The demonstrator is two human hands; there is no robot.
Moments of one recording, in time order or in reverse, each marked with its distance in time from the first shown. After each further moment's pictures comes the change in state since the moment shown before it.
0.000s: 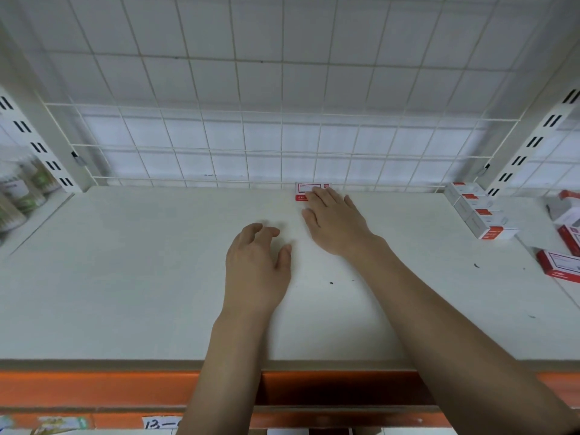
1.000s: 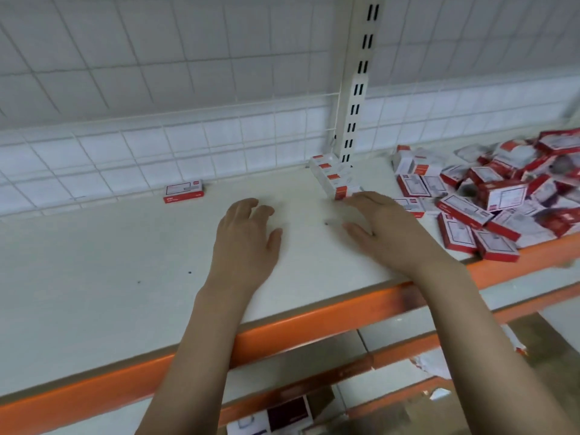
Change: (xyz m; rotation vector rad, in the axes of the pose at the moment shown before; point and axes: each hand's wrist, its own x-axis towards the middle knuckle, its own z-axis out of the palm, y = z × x) left_hand -0.024 0.143 0.083 0.171 -0.173 0.400; right_hand -0.209 0.170 -0.078 0.121 0.193 0.200
